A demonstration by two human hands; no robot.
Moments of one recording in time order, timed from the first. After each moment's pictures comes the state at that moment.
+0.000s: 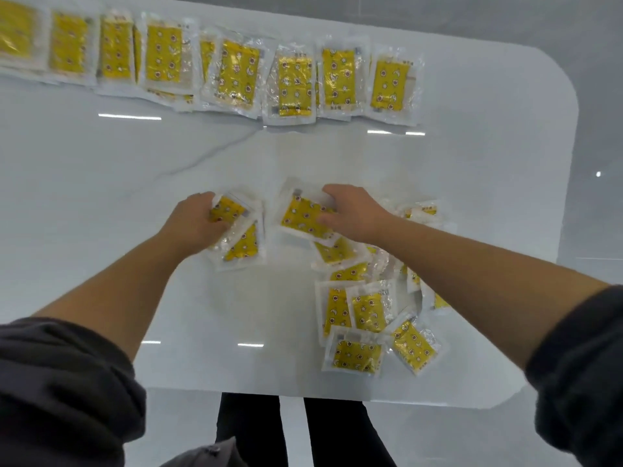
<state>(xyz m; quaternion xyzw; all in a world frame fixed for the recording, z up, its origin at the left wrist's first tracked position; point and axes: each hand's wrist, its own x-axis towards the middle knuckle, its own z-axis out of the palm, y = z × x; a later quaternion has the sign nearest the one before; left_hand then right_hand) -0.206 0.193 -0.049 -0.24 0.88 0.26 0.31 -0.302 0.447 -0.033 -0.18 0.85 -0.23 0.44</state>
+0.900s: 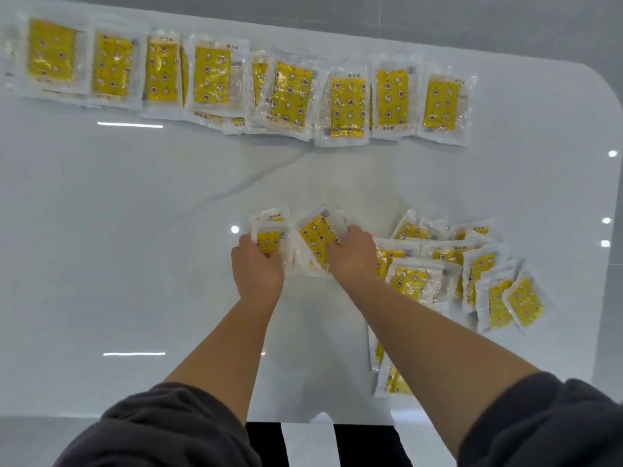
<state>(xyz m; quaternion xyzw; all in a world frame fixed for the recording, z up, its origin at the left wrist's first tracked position) -0.180 0.215 -0.085 -0.49 0.78 0.33 0.20 -0.237 0.346 -0.076 0.18 0.89 -0.25 0.35</state>
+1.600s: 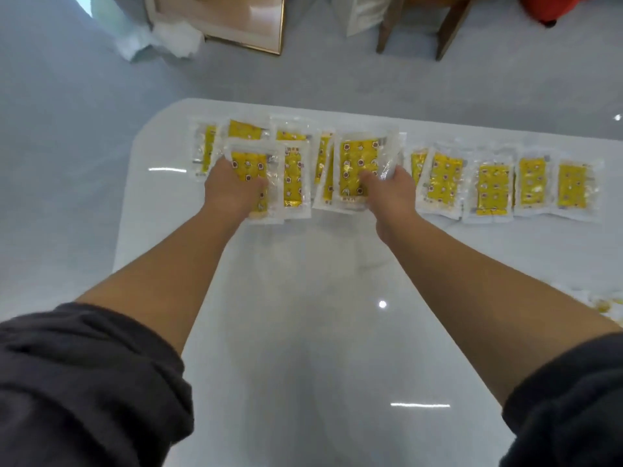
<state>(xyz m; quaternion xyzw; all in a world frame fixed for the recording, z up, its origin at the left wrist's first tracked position) -0.308 -0.134 -0.025 -0.41 0.76 0.49 0.09 -0.360 0.074 -0.028 0.27 0.77 -0.55 0.18</state>
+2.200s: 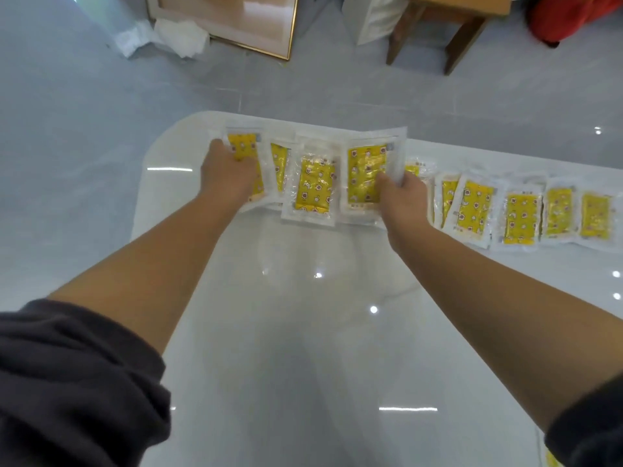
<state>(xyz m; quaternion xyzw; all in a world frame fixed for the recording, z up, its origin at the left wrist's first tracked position) -0.353 -0.201 -0.044 -0.43 0.77 0.47 0.07 -0.386 0.026 -0.044 0.25 0.84 -0.46 0.15</state>
